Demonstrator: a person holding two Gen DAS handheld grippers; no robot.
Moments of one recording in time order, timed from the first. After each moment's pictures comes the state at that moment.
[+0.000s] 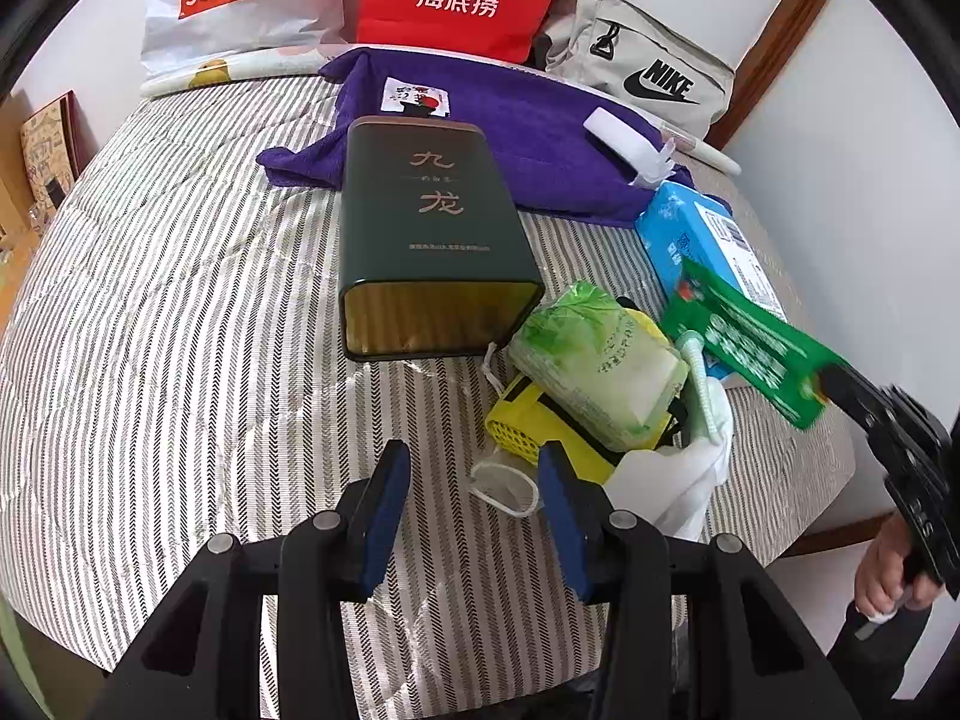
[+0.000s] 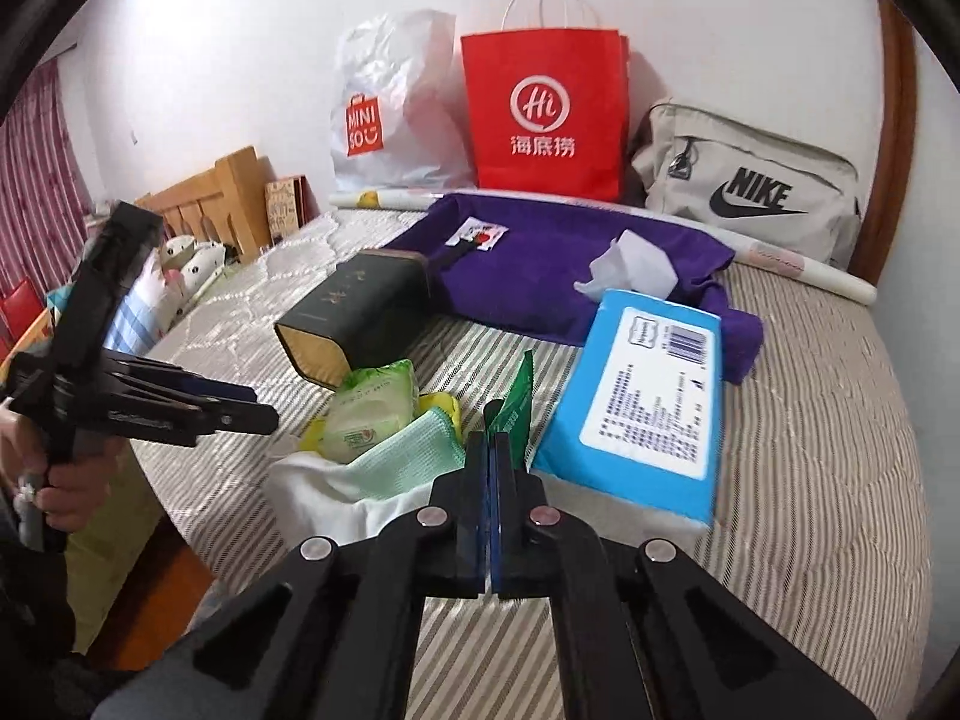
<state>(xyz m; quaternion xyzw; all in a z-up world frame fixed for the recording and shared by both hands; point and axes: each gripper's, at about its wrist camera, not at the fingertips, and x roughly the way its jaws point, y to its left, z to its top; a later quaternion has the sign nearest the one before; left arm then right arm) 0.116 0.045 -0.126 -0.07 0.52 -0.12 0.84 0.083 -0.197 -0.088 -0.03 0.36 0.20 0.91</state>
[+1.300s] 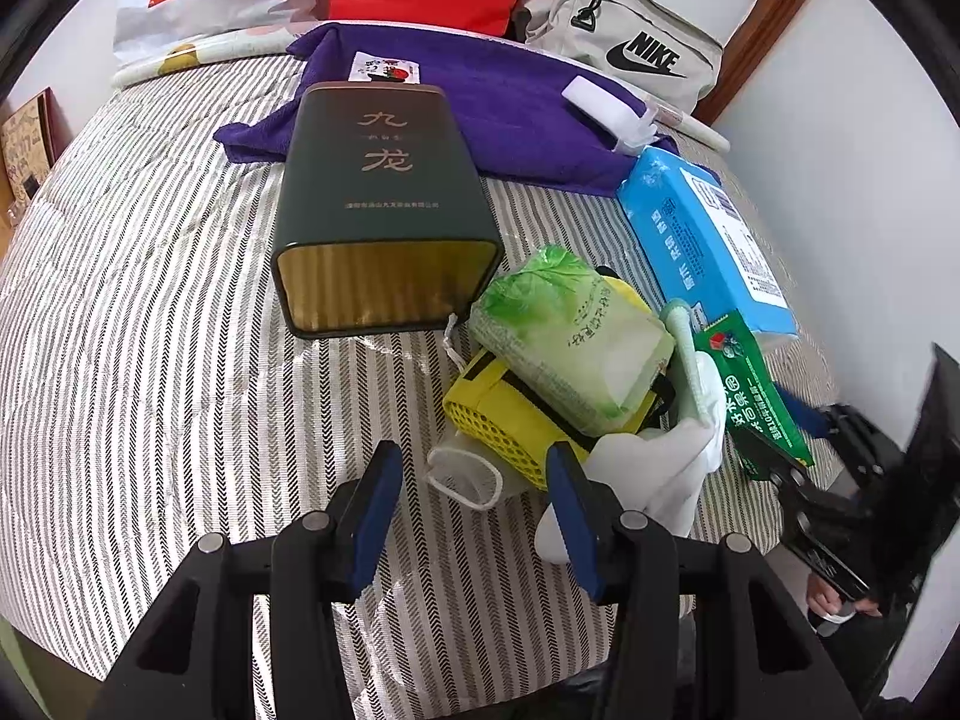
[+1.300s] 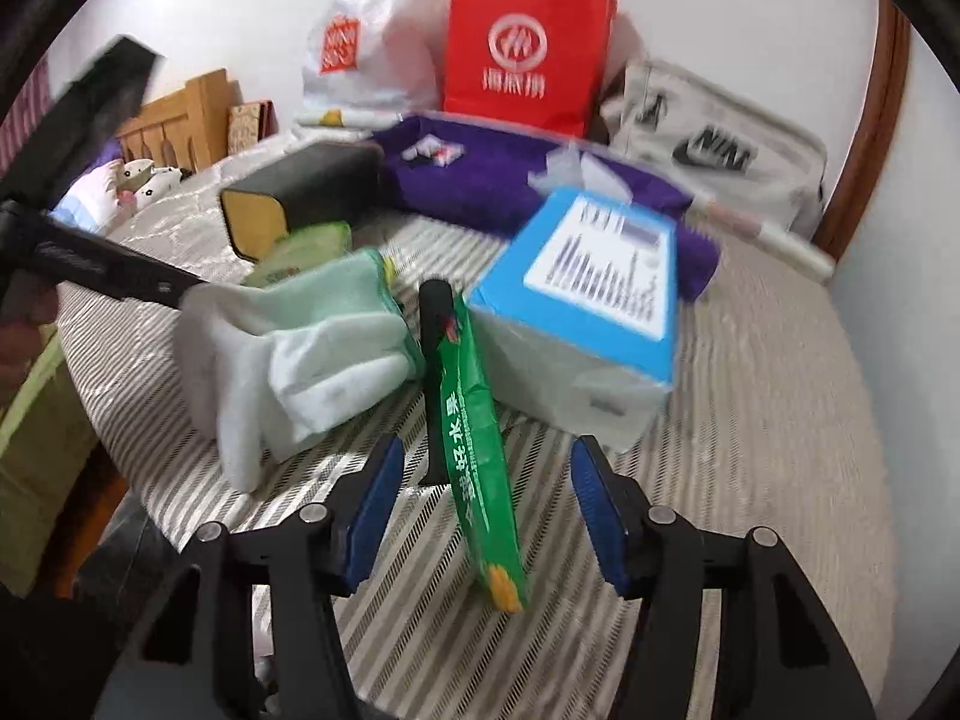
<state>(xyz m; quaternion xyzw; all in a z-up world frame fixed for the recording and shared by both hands) 0.119 0.029 -0.140 -0.07 0.54 -0.14 0.83 0.081 -0.207 -0.154 -0.09 0.41 0.15 0.89</state>
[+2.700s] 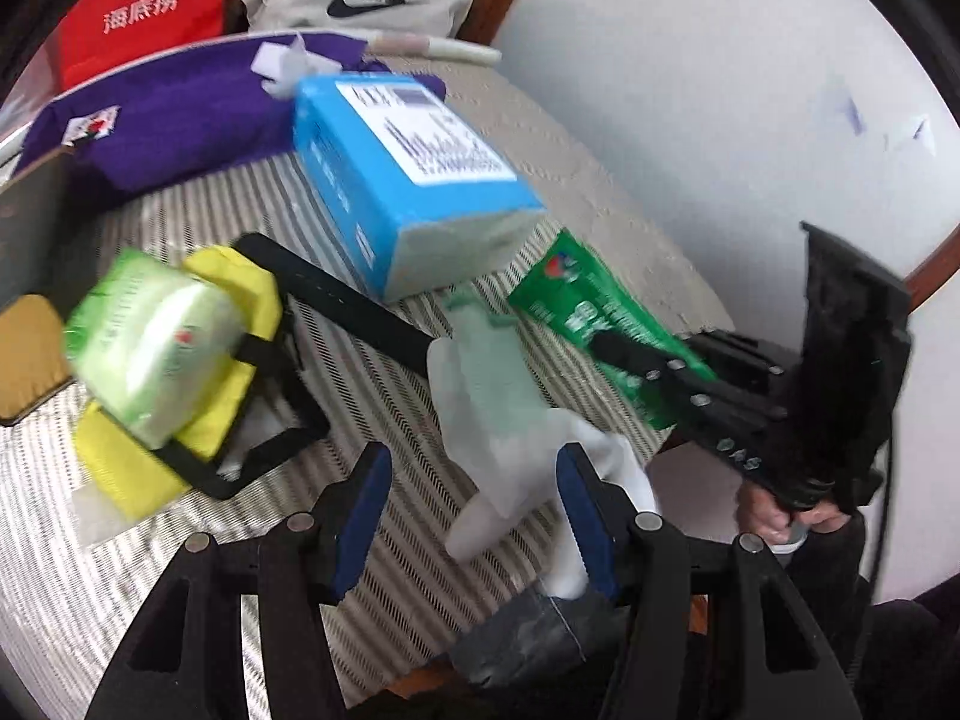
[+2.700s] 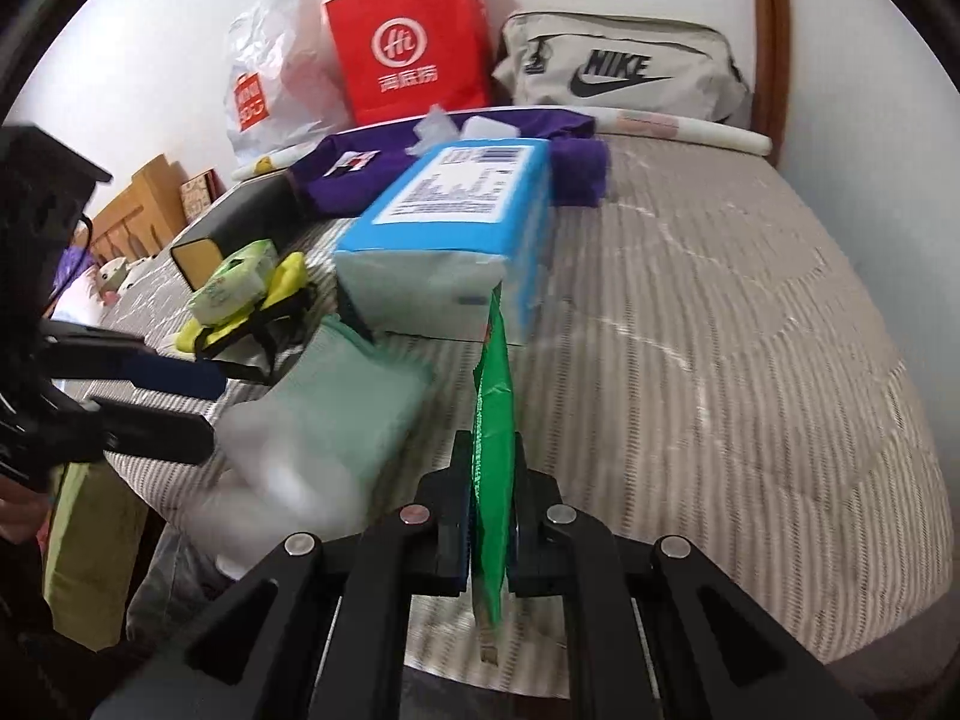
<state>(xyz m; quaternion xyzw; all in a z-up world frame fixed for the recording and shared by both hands) 0.095 -0.098 -0.144 0.01 0.53 -0.34 0.78 0.047 -0.289 -0.163 0.04 0.42 0.10 0.90</state>
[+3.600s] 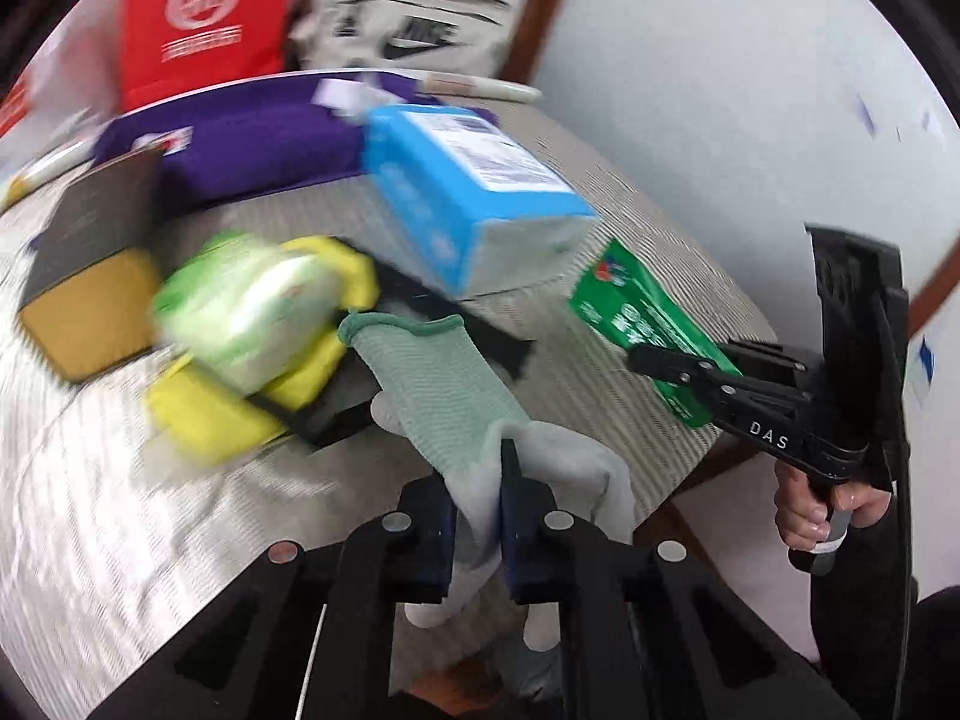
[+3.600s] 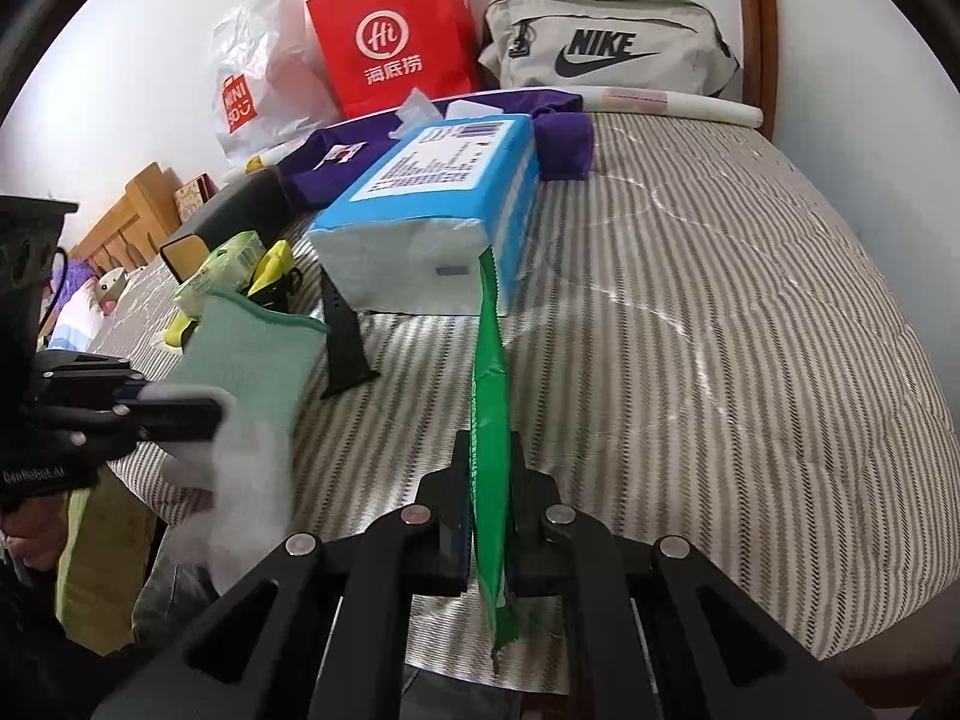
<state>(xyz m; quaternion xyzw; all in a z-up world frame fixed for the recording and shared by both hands) 0.062 -0.056 -0.137 0.00 0.47 -0.29 0.83 0.048 -0.281 -0.177 0.05 0.43 0.11 0.90</state>
